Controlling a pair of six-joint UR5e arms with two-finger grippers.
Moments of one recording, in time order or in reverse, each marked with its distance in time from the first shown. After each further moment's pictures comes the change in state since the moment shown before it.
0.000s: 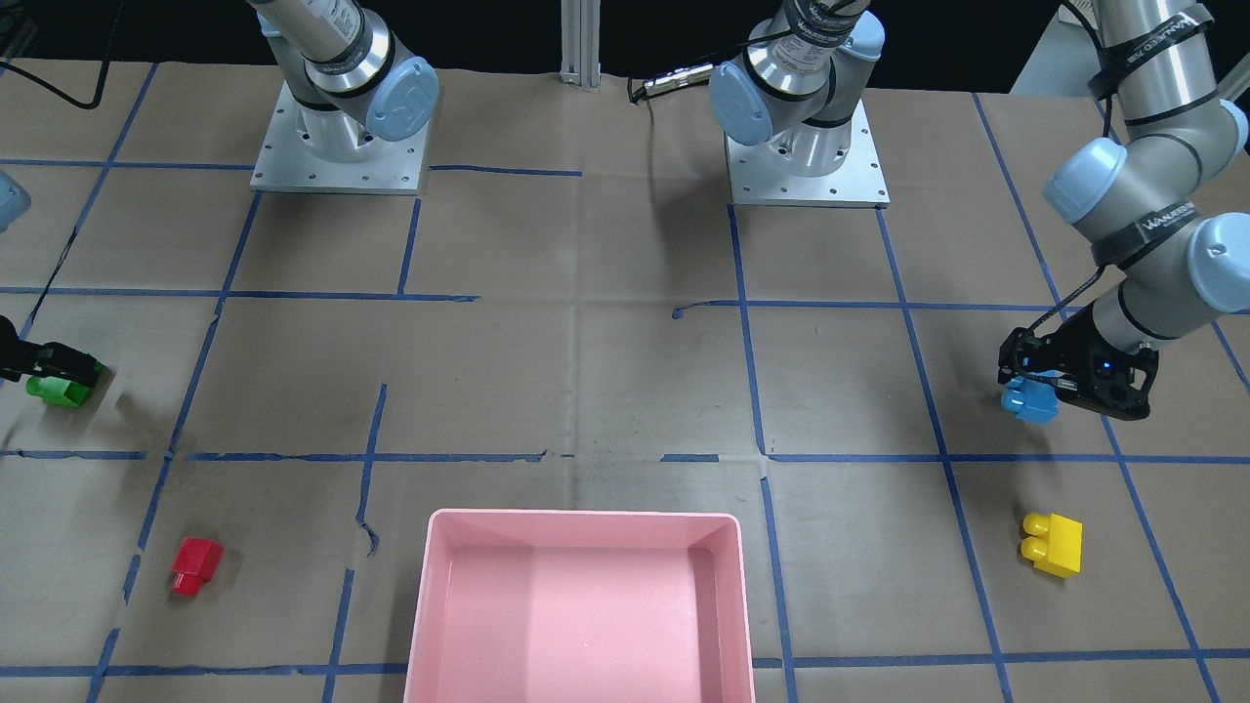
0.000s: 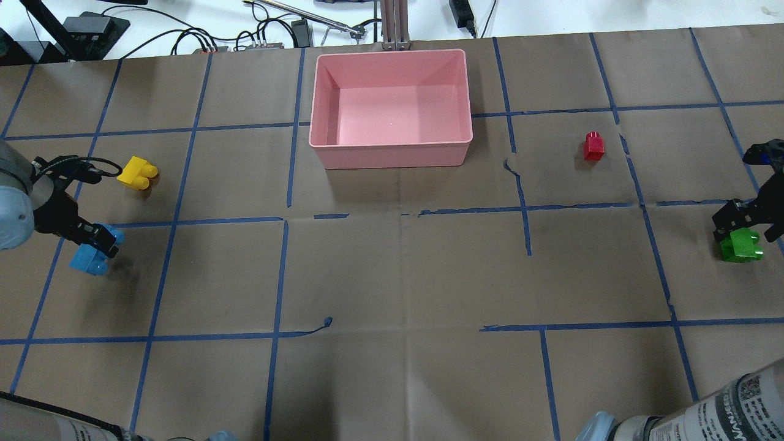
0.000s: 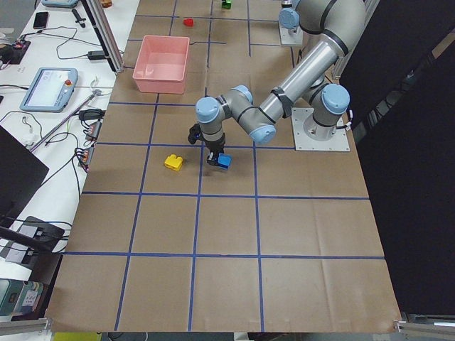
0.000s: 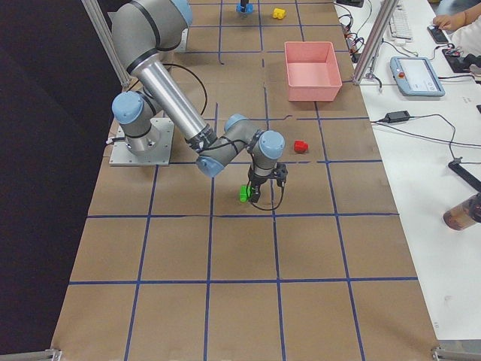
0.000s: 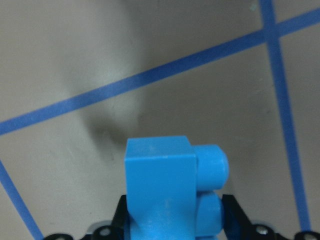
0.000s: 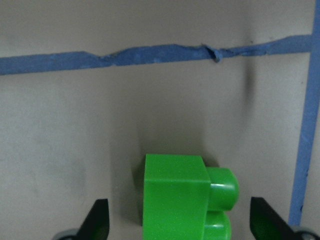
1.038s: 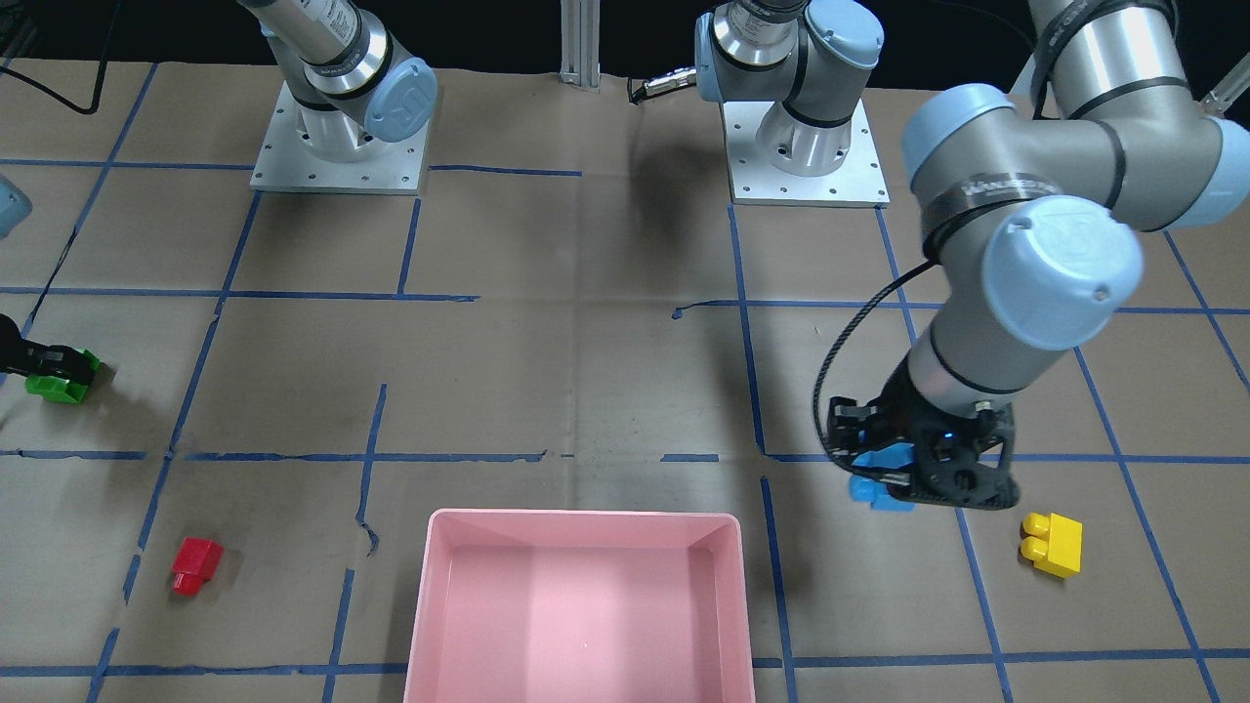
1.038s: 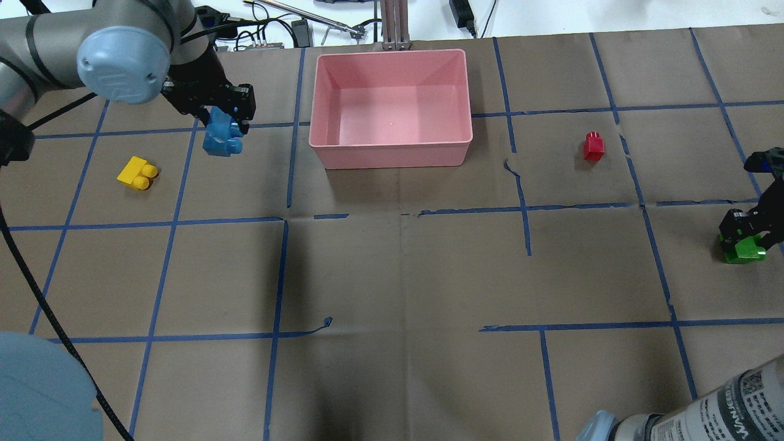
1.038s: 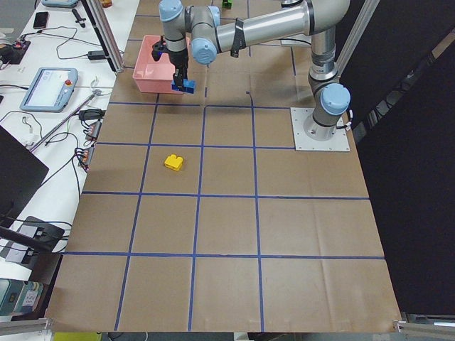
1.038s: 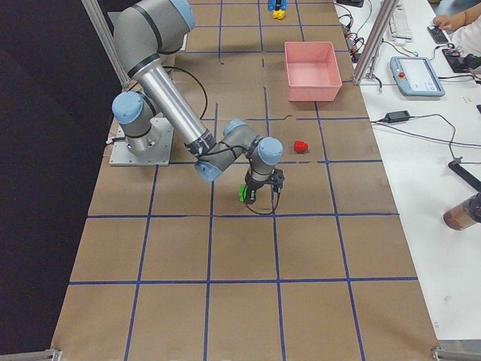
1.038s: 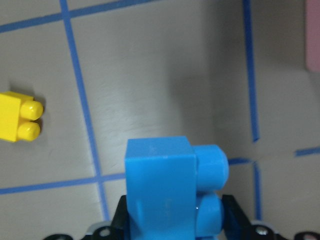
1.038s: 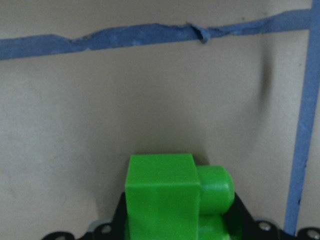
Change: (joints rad) left arm -0.578 -0.130 0.485 -0.240 -0.031 -0.781; right arm -0.006 0.010 -0.003 0.002 -0.033 0.018
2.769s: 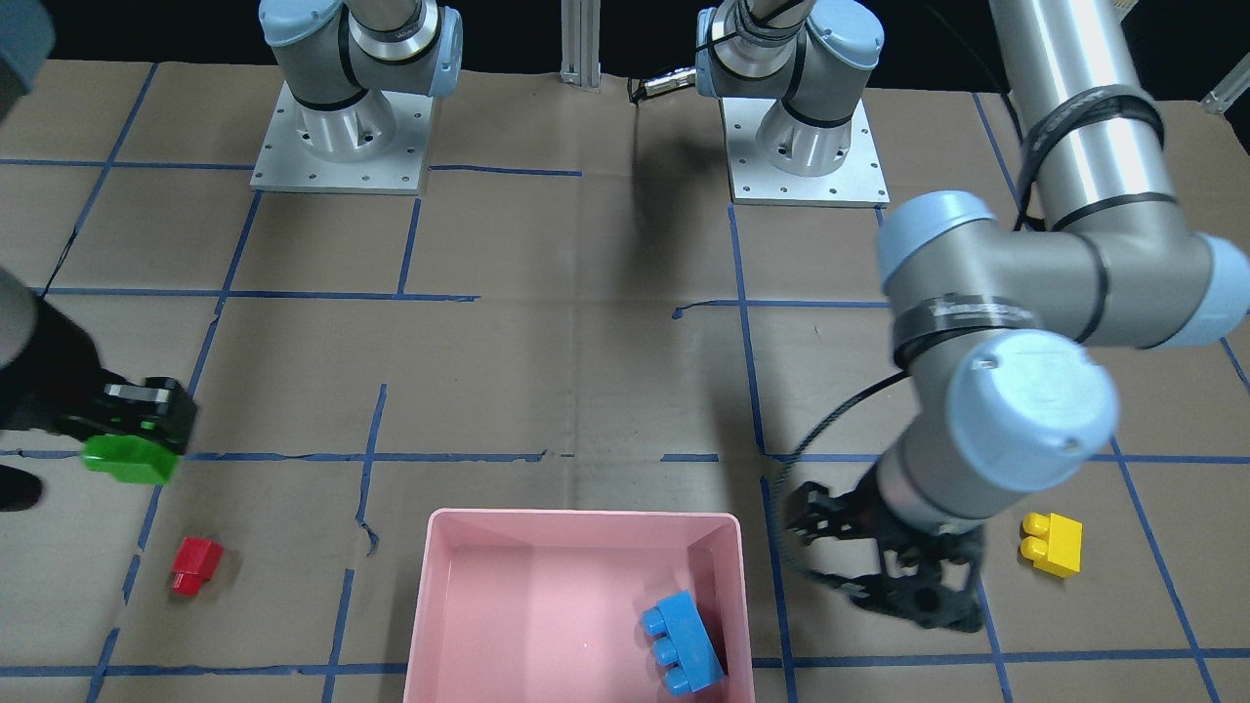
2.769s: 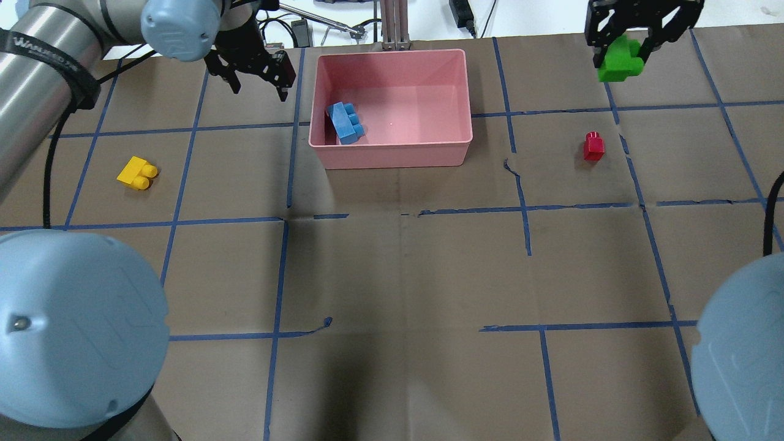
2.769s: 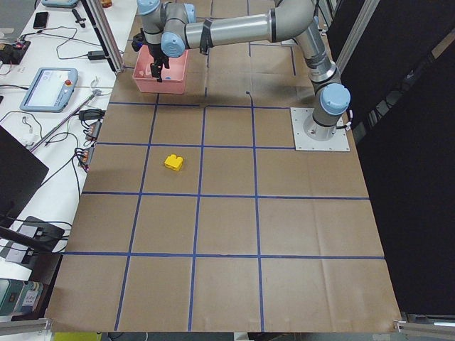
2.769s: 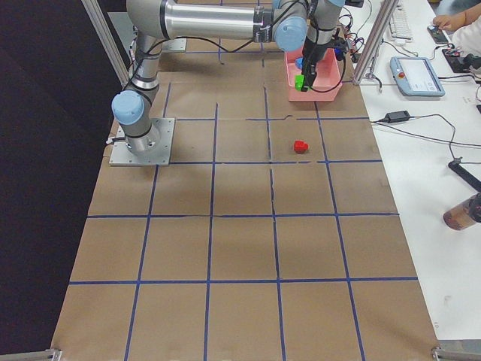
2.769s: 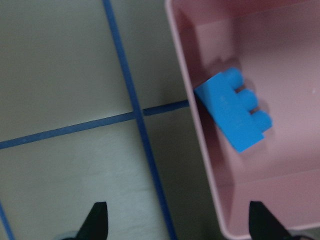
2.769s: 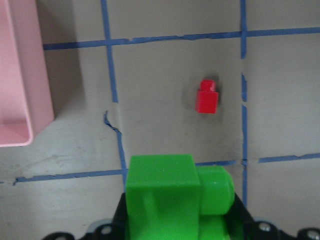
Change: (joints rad) left arm 0.045 -0.126 0.145 -0.043 -0.009 0.175; right arm 0.641 0.003 -0.773 0.680 0.110 0.599
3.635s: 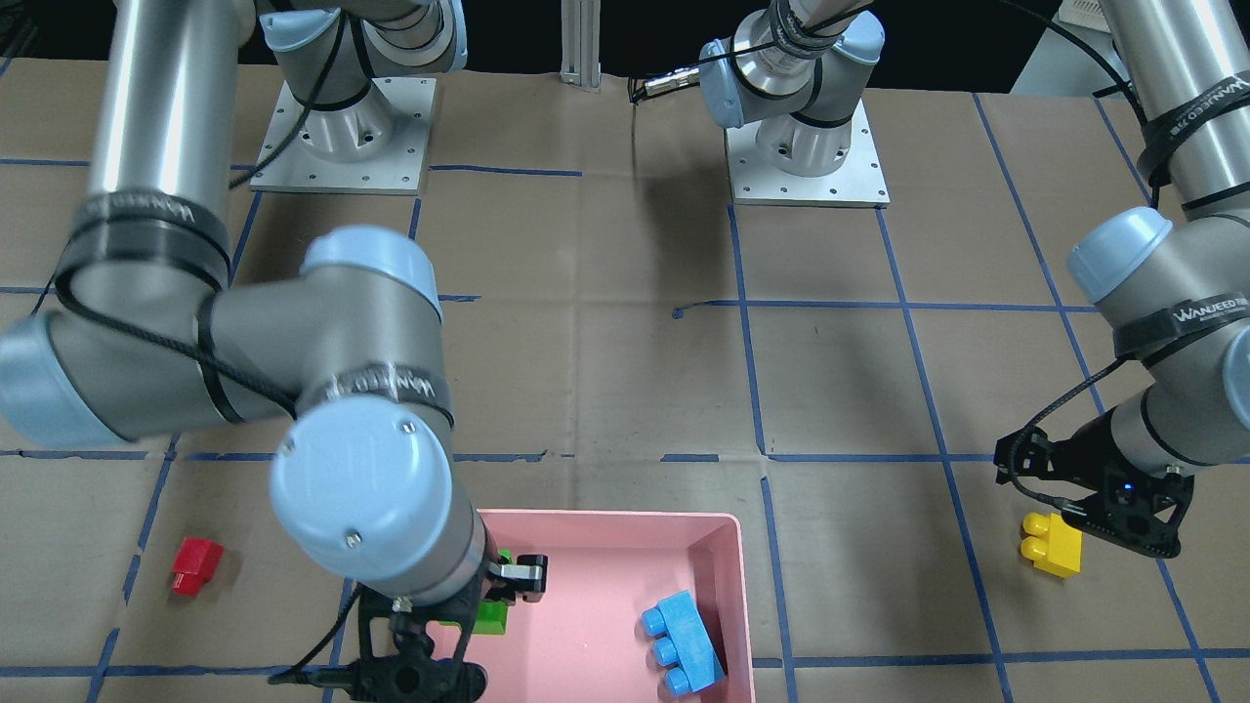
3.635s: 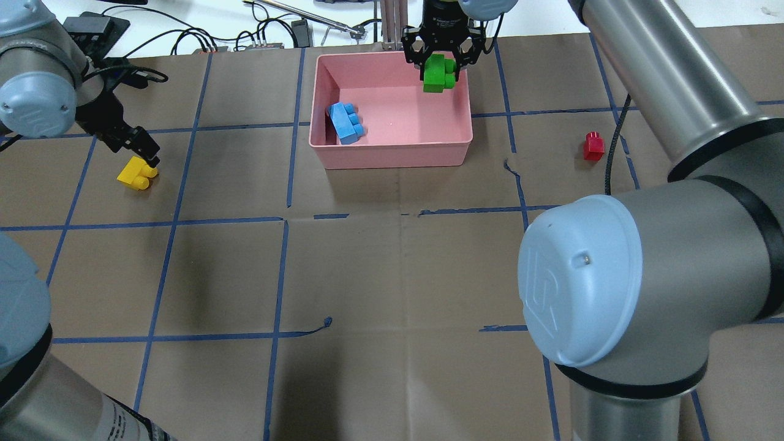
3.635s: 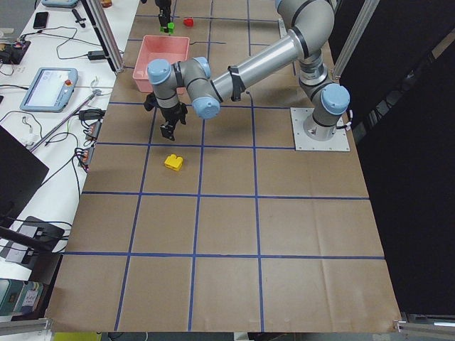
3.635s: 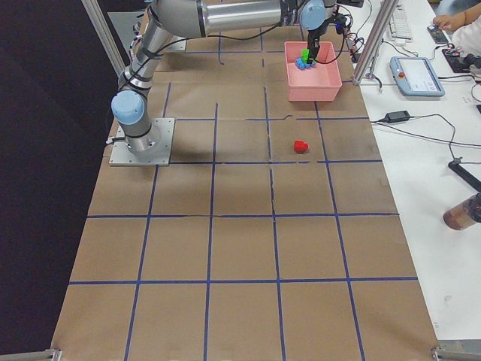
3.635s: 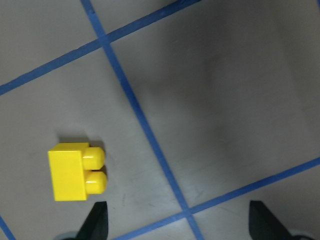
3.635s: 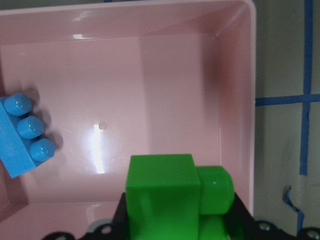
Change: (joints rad) left arm 0.368 0.031 -0.292 0.253 0.039 0.533; right arm 0.276 0.403 -0.300 -0.128 0.086 0.270
